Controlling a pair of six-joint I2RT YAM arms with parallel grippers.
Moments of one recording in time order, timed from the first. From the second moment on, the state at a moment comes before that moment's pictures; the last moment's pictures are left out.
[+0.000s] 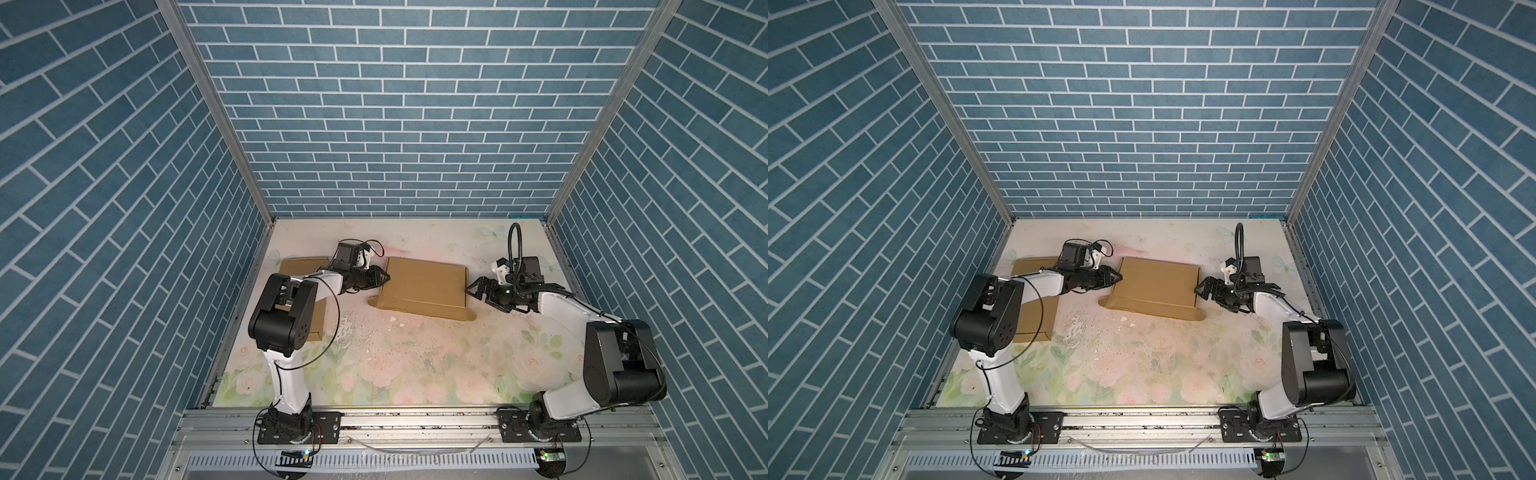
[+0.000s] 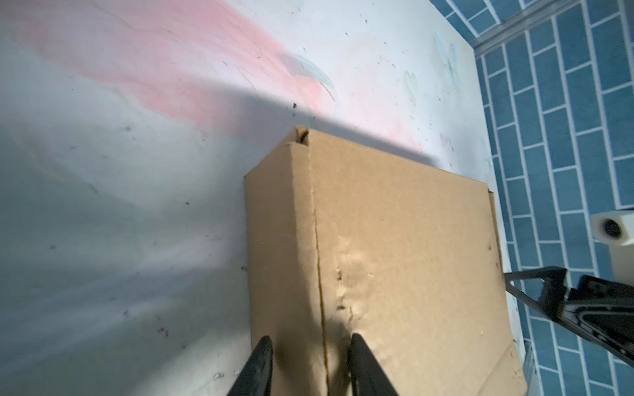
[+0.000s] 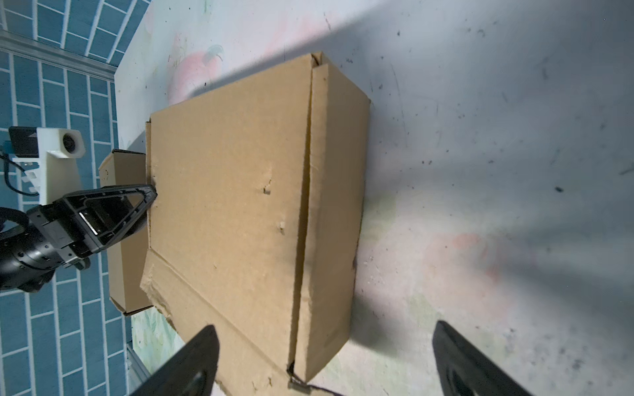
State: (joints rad) left arm -0.26 1.94 1.08 0.02 0.60 -0.45; right arm 0.13 1.51 0.82 -0.29 -0.59 0.43
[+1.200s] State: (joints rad) left arm -0.18 1.98 1.09 0.06 0.73 -0.54; right arm 0.23 1.75 0.76 0.22 -0.80 0.85
